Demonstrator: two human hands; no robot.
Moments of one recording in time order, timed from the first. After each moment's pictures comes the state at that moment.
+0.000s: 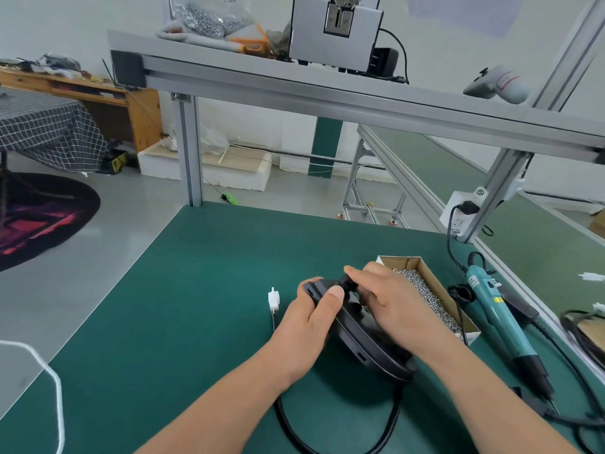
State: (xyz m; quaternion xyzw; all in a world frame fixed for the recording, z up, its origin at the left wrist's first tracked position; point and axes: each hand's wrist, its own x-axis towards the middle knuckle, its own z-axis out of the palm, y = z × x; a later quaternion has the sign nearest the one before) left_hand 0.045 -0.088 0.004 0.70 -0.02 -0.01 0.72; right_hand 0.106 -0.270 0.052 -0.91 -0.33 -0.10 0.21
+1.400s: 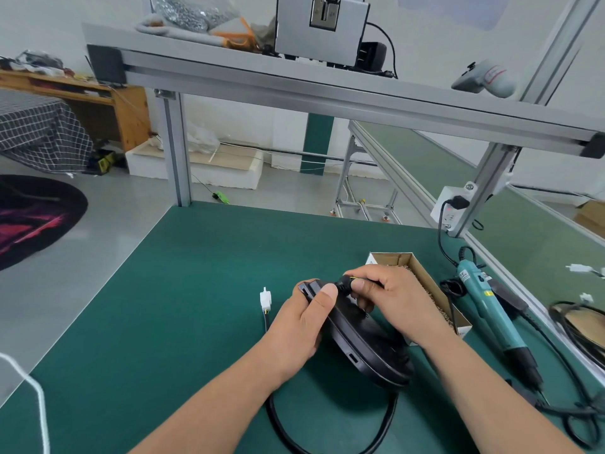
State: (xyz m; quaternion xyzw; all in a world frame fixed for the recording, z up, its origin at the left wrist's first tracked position) left_hand 0.042 -0.085 0.011 0.69 -0.03 -0.04 0.72; right_hand 0.126 -0.285 0.036 -0.86 -0.23 0.00 0.46
